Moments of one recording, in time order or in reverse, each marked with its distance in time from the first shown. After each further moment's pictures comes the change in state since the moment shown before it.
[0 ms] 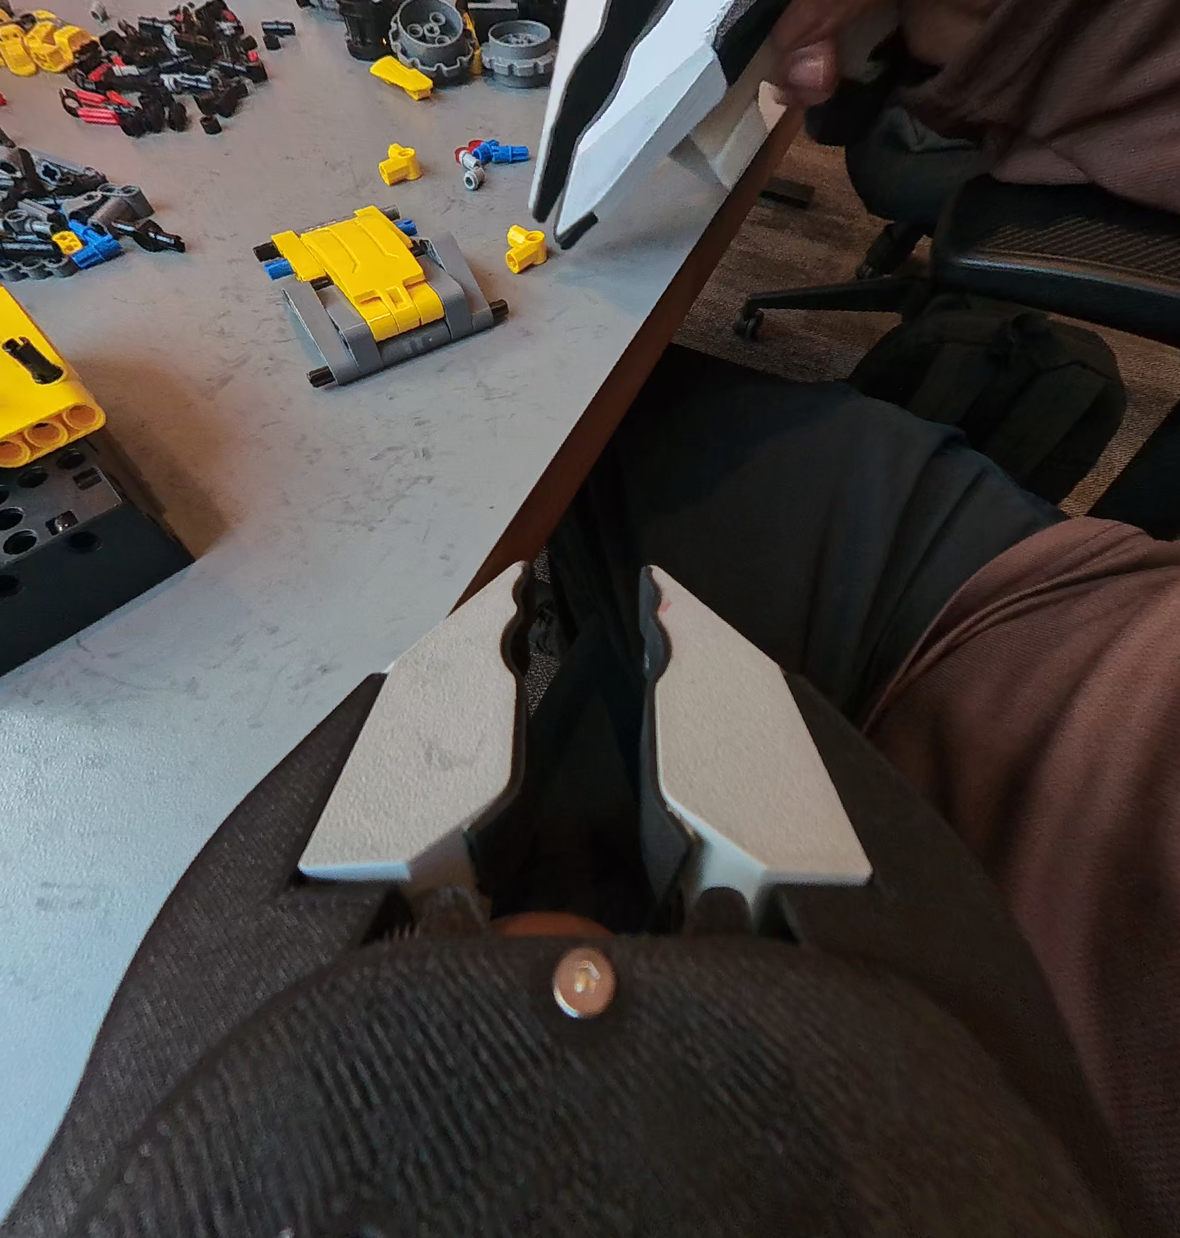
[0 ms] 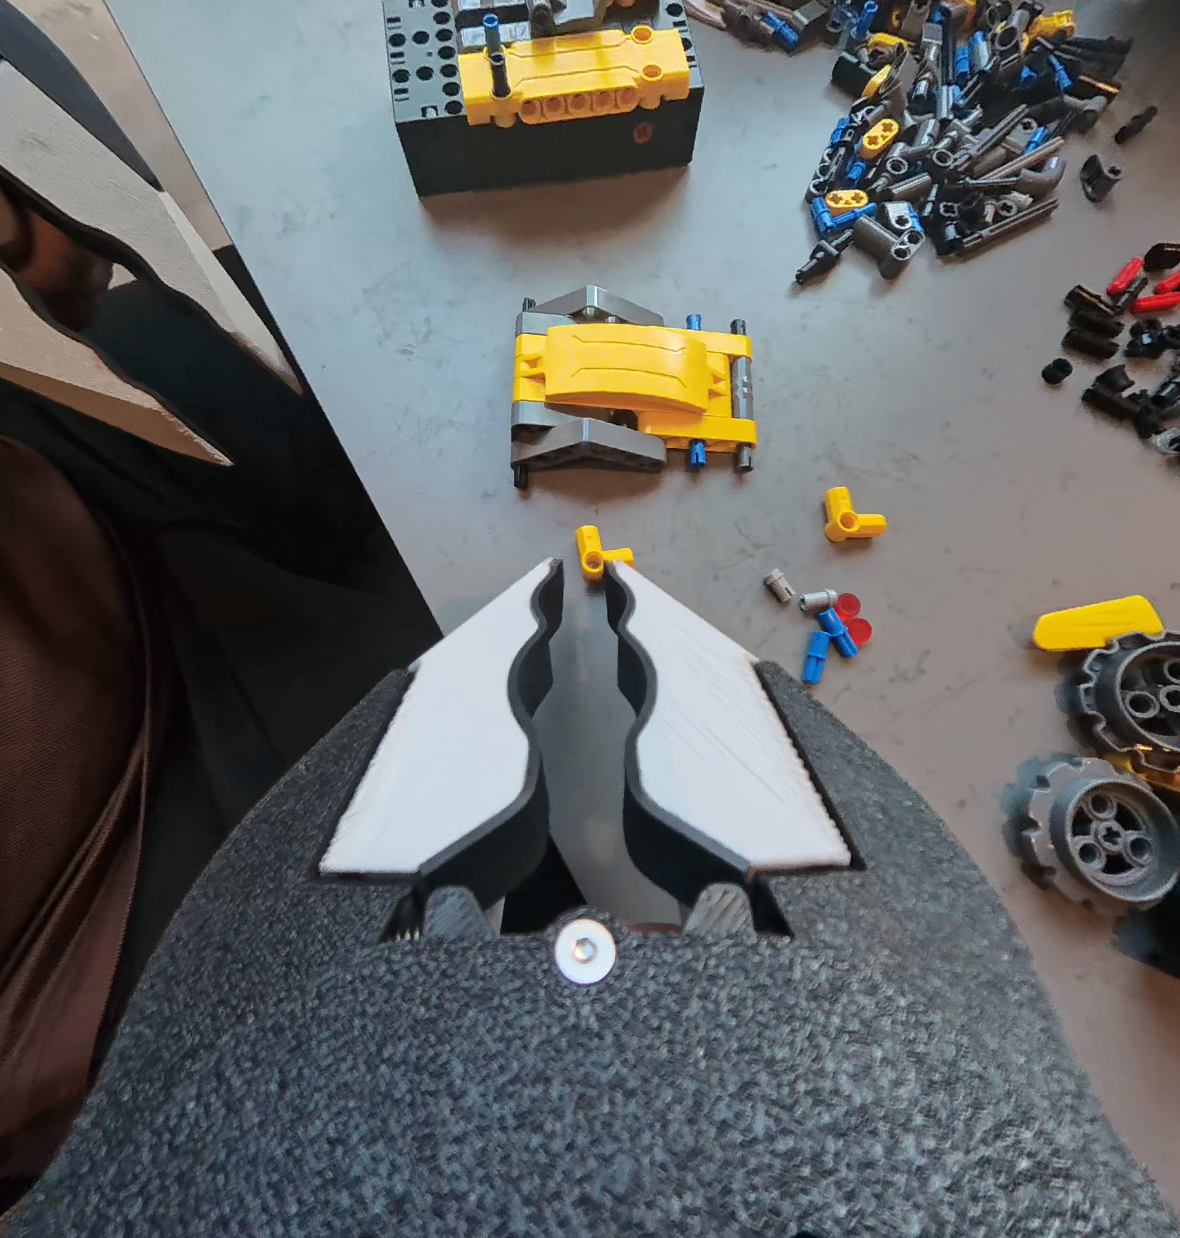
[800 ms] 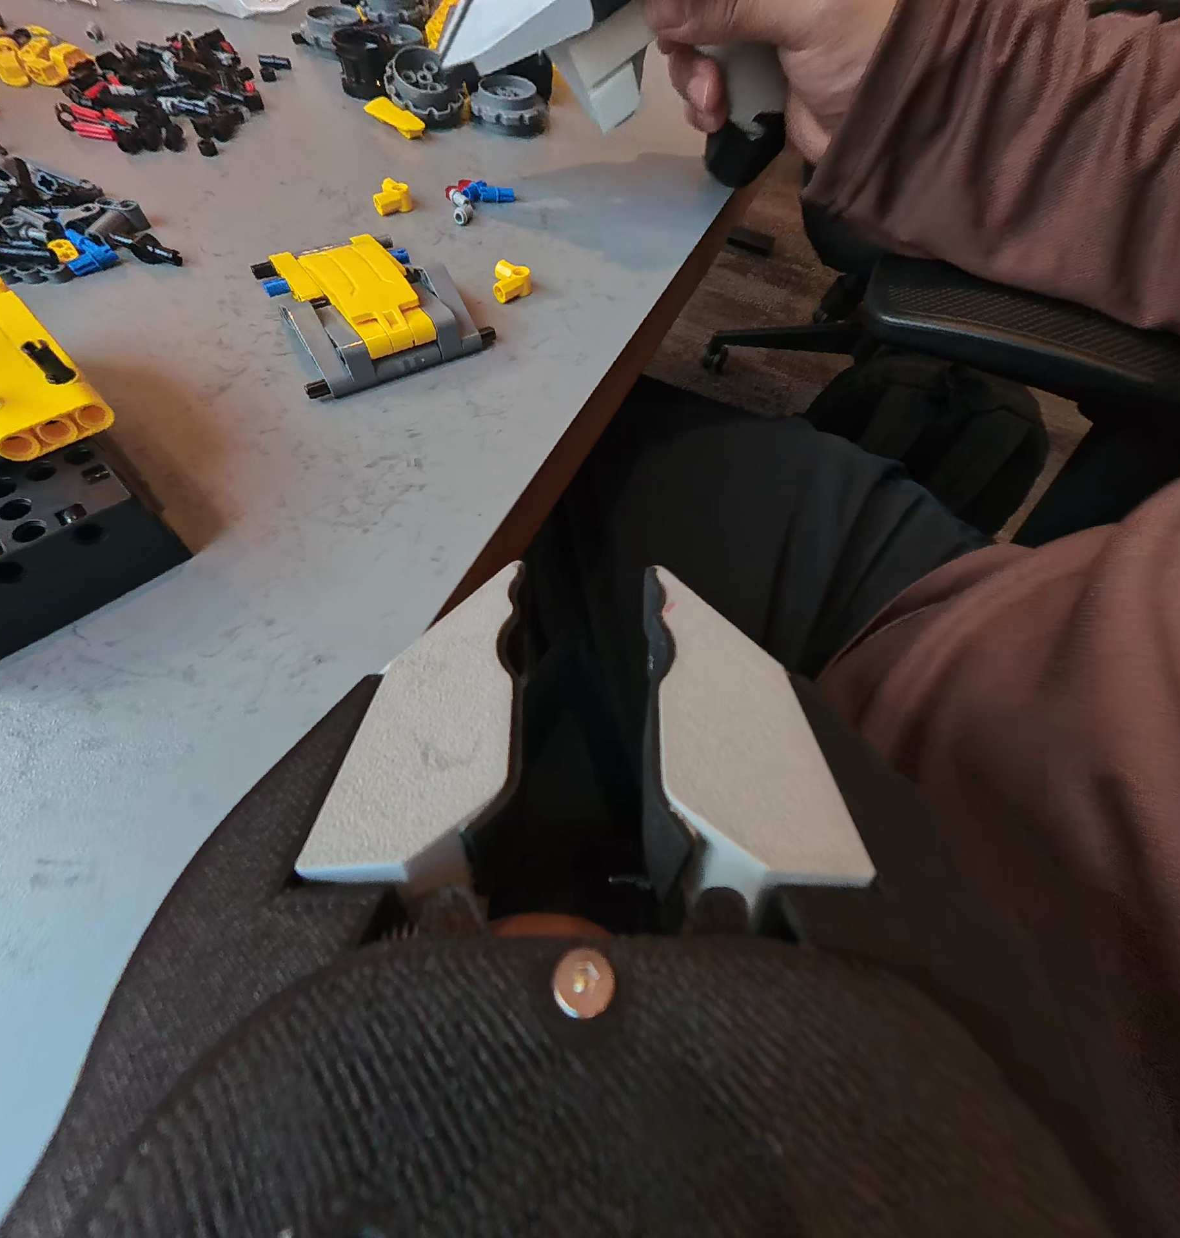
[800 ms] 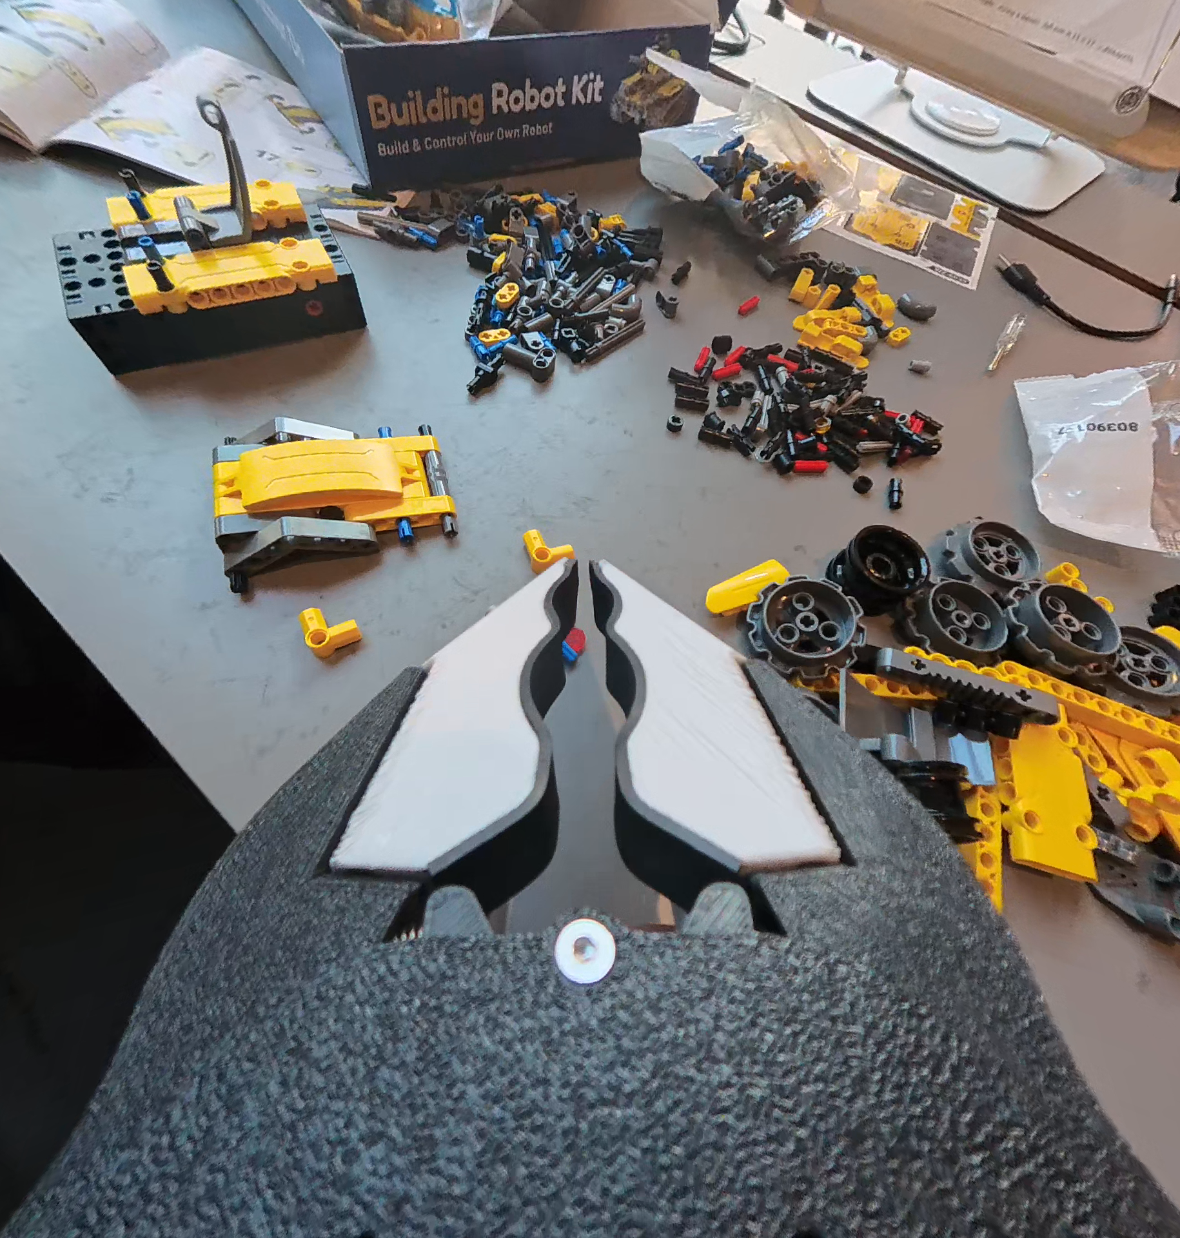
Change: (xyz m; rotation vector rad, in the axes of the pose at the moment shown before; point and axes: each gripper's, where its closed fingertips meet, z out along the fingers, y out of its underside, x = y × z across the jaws) left arm 0.006 -0.008 -0.011 0.042 0.047 -0.048; right arm 0.087 -0.012 -0.029 0.233 0.331 0.107
